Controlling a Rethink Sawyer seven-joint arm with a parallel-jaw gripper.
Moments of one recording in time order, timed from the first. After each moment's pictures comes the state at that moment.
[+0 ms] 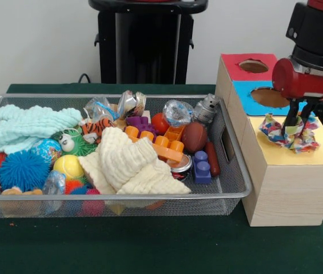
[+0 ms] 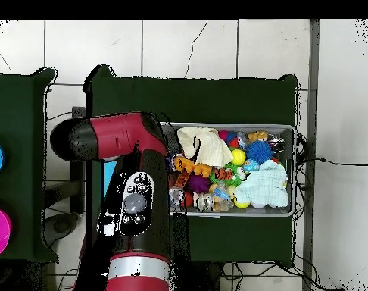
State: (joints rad) arm 0.16 -0.49 -0.14 1.23 -0.05 0.73 1.69
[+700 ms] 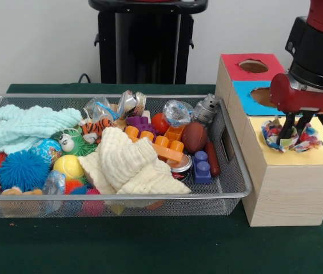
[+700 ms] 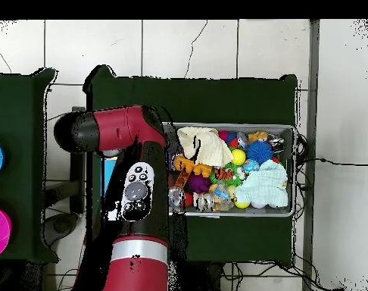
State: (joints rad) arm 0.16 -0.42 -0.15 1.14 -0.03 0.83 1.69
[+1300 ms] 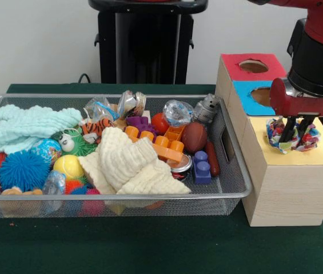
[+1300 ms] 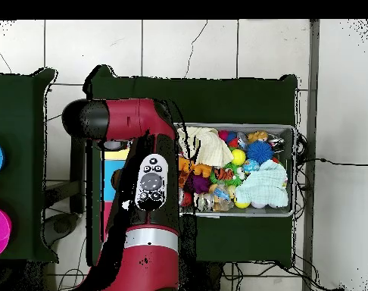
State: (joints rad) arm 0.13 -0.38 -0.14 1.09 0.07 0.93 1.69
